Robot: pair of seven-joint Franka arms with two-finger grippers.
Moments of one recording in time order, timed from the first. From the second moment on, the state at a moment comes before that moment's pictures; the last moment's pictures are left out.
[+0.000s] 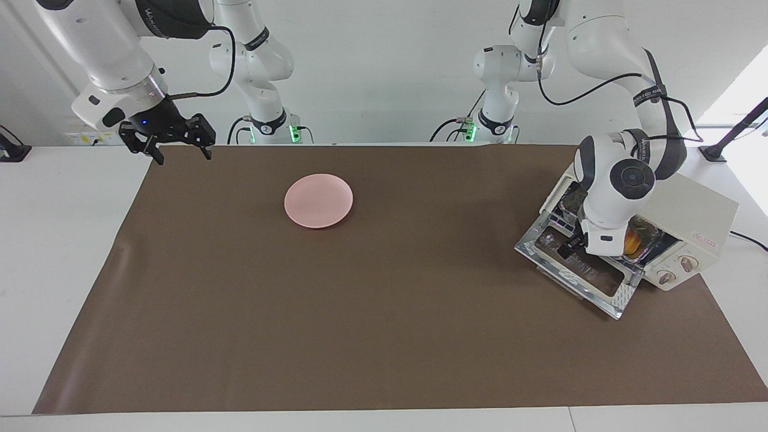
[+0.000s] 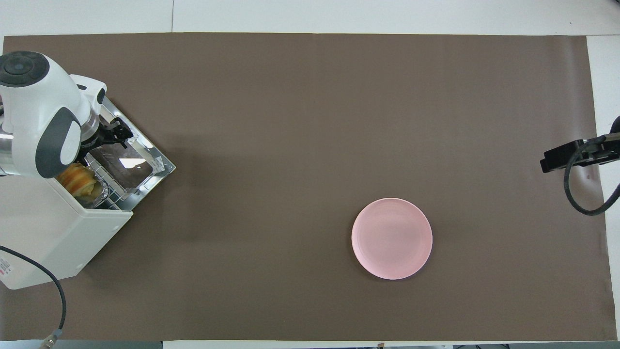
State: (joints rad) left arm -0.06 0.30 0.00 -1.81 0.24 1.93 -0.65; right arm -0.07 -0.02 0.04 -1.60 0.00 1.48 -0.14
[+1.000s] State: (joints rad) left arm -0.28 0.34 -0.02 -1.59 0.23 1.89 -0.62; right arm -0.07 -0.02 0.04 -1.60 0.00 1.48 -0.14
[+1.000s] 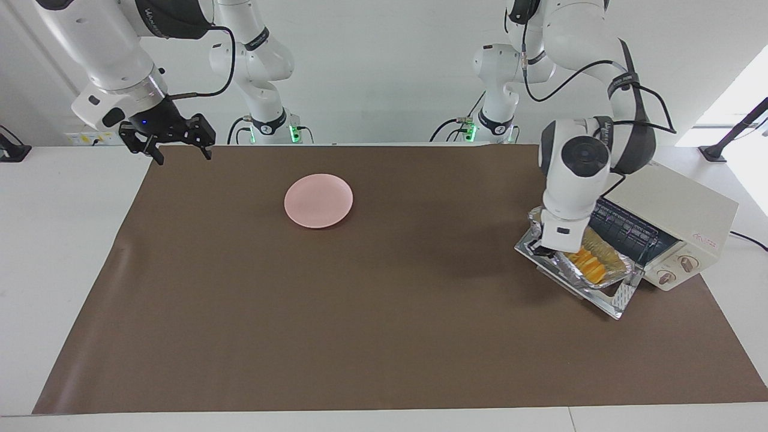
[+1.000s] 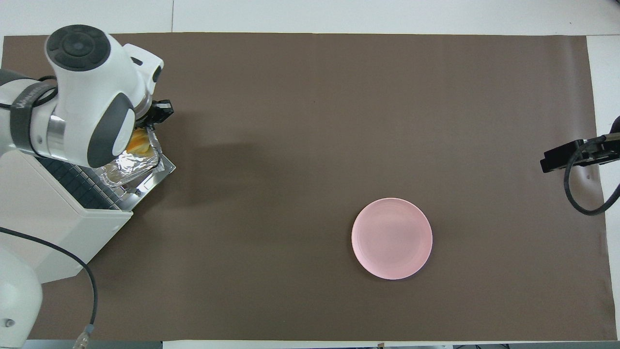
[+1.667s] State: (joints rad) left arm -0.68 0.51 -0.02 -1.52 0.09 1.92 -0.63; right arm -0.08 -0.02 0.04 -1.60 0.00 1.48 -0.14
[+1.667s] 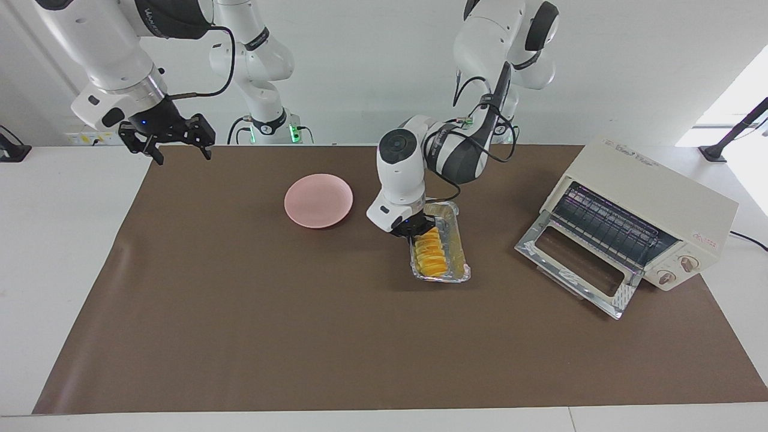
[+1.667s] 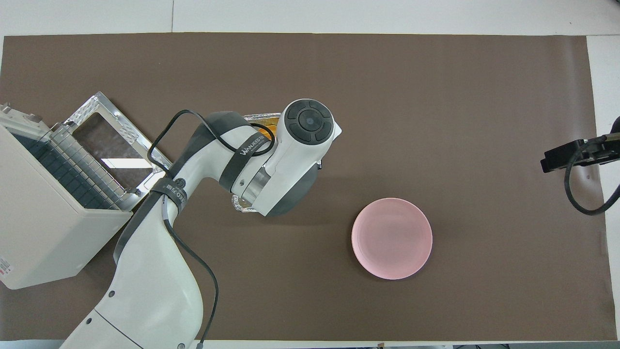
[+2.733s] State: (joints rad) left arm -0.54 0.40 0.04 -1.49 0.06 1.83 -0.63; right arm -0.02 -0.04 0.06 -1.67 0.00 1.55 -0.05
